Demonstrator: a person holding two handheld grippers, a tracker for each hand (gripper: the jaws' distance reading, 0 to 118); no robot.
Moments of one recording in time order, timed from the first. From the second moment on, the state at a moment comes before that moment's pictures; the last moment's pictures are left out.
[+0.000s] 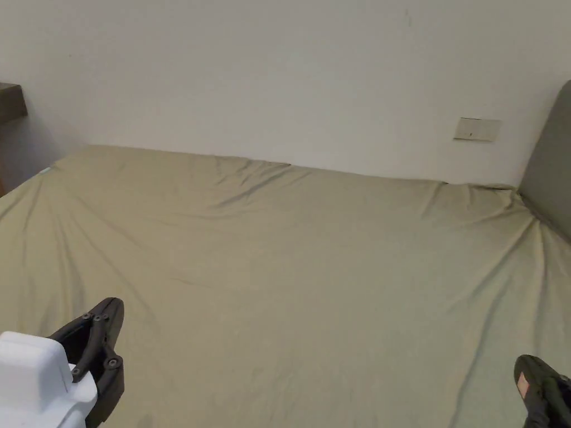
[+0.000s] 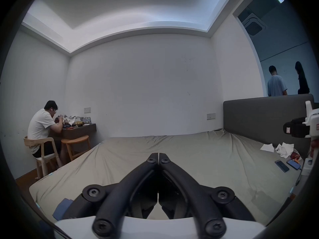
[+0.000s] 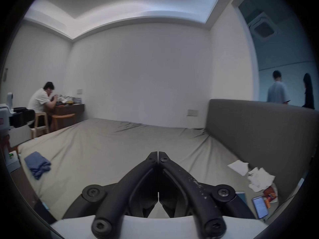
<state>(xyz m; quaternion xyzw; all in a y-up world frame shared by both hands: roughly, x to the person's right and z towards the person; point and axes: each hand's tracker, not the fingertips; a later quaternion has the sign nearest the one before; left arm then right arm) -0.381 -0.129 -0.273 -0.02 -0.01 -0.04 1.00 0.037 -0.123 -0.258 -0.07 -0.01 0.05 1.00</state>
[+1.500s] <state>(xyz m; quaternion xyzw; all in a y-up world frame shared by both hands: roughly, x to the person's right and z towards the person) -0.330 -0.147 -0.280 -0.02 0.01 -0.06 1.00 0.061 -0.138 -0.252 -0.05 -0.09 0.04 0.99</state>
